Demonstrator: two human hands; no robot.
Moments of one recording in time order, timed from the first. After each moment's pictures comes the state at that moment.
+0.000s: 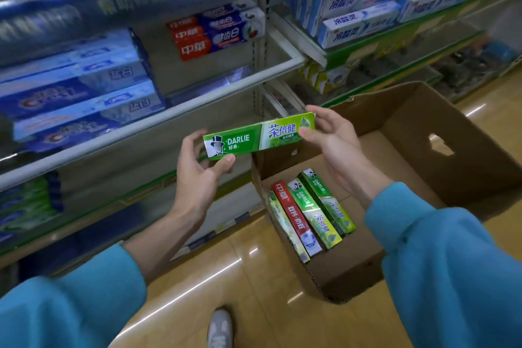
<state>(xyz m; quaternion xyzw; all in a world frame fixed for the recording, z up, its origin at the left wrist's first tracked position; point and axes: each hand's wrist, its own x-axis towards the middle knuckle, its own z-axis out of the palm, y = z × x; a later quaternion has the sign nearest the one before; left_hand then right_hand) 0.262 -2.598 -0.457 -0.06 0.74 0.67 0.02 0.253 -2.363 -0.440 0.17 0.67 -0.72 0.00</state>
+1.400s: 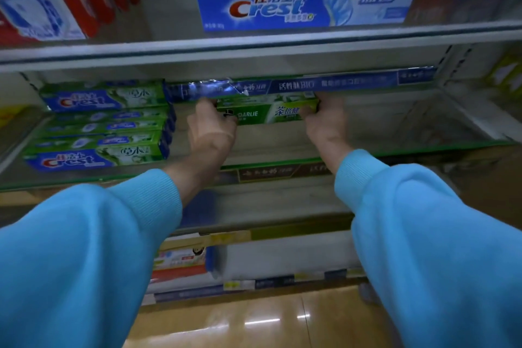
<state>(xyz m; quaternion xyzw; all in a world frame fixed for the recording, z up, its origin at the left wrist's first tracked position) 0.146 -2.843 -0.615 -0.30 0.84 0.42 -0.17 0.084 -2.667 -0.623 0.03 0.86 -0.50 -0.07</state>
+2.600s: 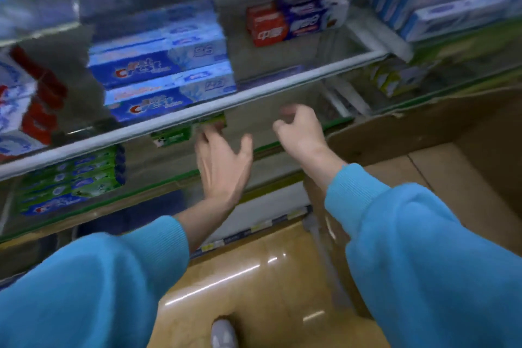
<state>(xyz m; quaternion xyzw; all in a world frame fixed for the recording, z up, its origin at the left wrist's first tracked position) 0.245 -2.652 -0.481 -0.16 0.89 0.41 -0.12 0.201 -2.523 -0.455 0.13 0.86 -0.50 0.03</state>
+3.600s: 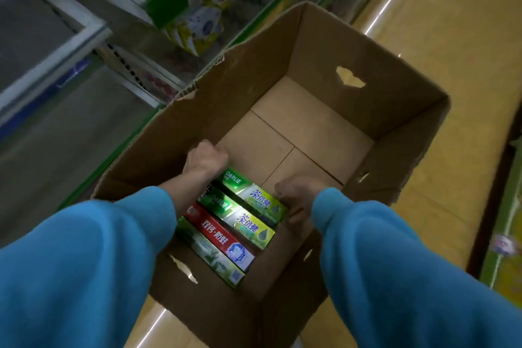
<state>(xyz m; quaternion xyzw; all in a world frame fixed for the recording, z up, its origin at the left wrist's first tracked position) 0.167 -2.362 -0.591 0.01 0.92 0.19 0.35 0.300 -2.232 -0.589 0.49 0.63 -0.48 0.36</state>
